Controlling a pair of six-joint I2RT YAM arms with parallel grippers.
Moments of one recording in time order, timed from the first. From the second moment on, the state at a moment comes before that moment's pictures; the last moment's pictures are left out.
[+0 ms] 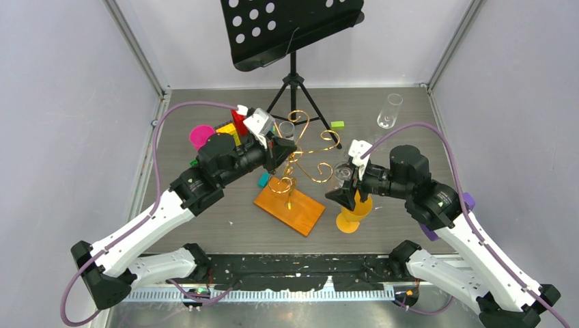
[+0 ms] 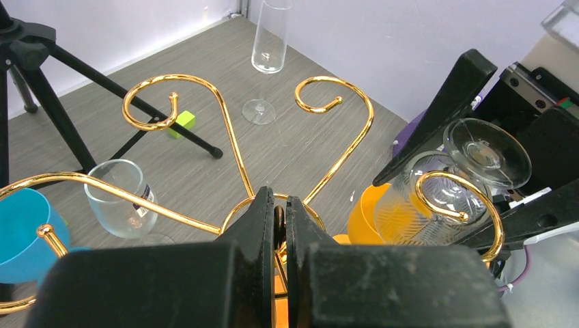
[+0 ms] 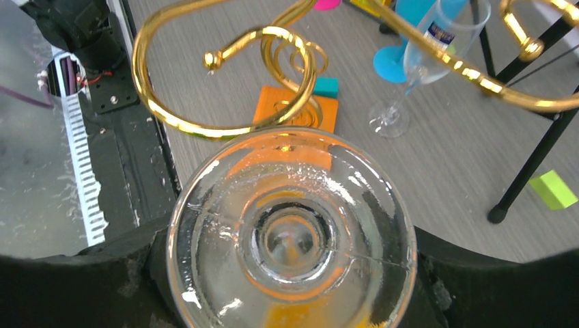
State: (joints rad) left arm -0.84 1.04 1.07 -0.09 0.12 -0.19; right arm 0.64 0.78 0.97 -0.54 -0.48 -0.21
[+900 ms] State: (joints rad) left arm -0.84 1.03 1.06 -0.09 0.12 -0.21; right arm 0.64 0.87 0.97 -0.67 -0.58 -0.25
